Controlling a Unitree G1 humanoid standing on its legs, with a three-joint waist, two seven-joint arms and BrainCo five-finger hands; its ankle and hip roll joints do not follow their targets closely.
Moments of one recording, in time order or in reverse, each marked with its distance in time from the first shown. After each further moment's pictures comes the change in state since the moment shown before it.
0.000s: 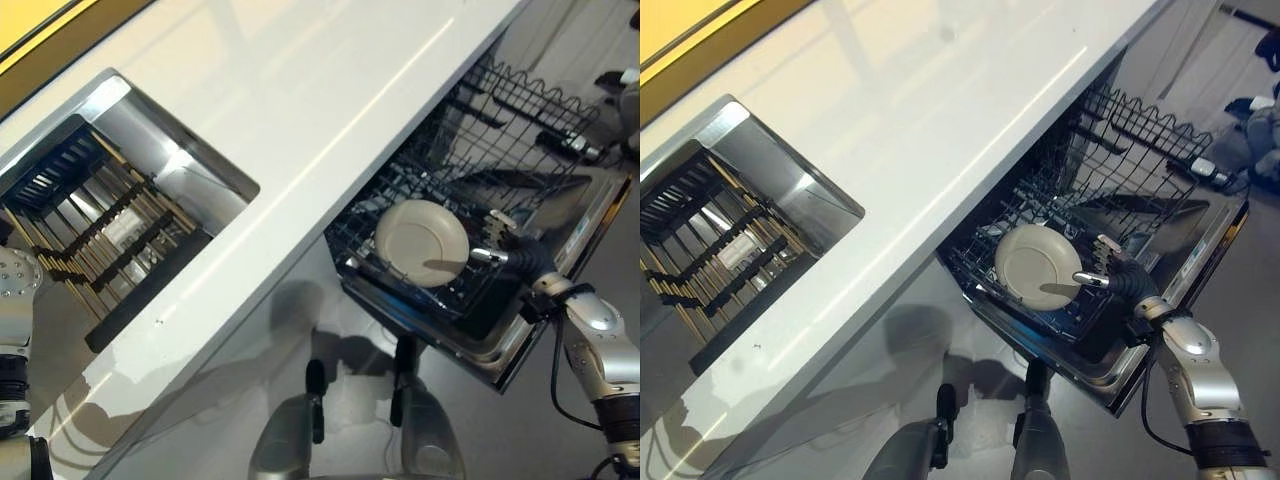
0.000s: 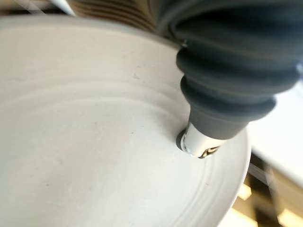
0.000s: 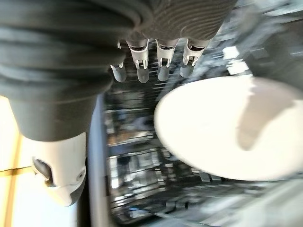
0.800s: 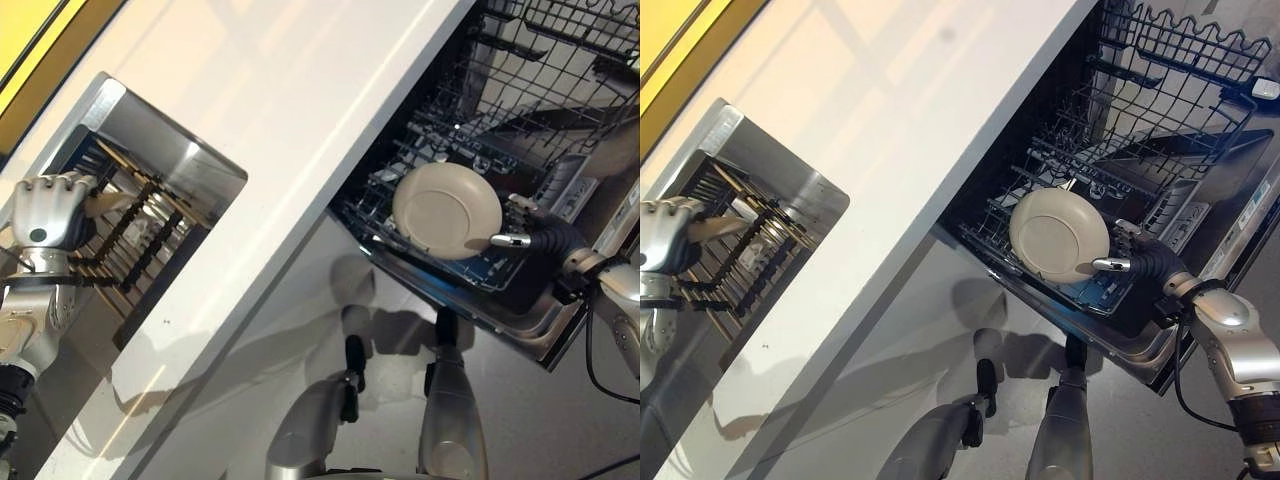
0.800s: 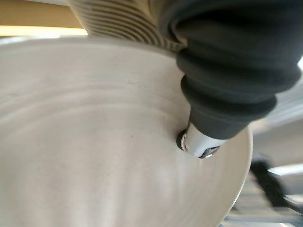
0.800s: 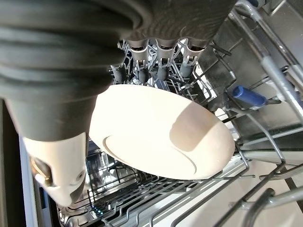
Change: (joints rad) left arm 0.048 0.138 -0.426 0.248 0.436 0.322 -0.164; right arm -0.103 -0.282 0.062 0.109 0.045 0.134 0.006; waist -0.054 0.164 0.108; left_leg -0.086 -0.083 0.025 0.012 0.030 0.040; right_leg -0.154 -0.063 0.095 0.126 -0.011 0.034
